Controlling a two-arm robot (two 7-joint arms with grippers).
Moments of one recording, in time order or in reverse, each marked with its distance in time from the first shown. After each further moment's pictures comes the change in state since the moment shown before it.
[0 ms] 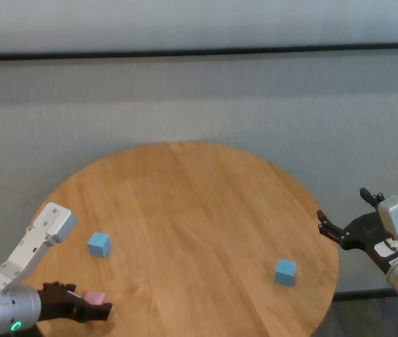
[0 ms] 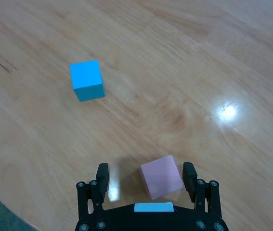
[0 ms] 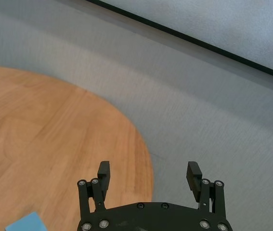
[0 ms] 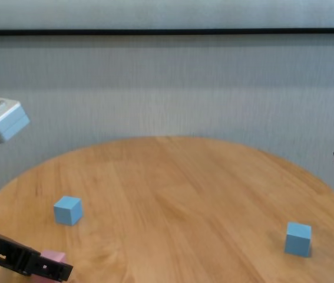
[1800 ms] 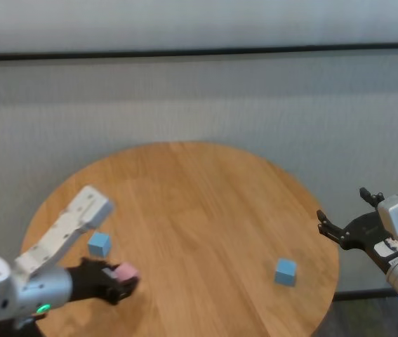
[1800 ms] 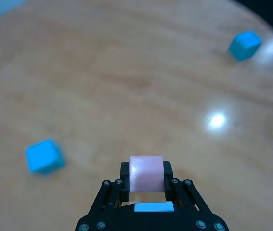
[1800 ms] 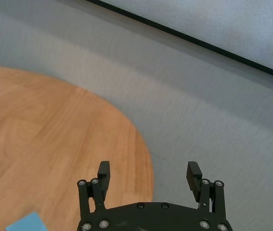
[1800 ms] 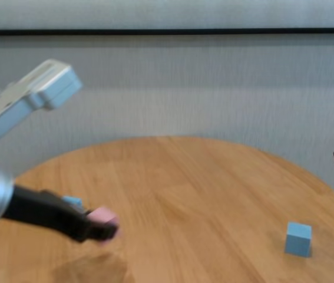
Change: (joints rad) left arm -0.087 -0.031 0.081 0.004 0.100 -0.124 -0.113; right arm 0.000 0.000 0.000 0.000 0.000 0.000 0.000
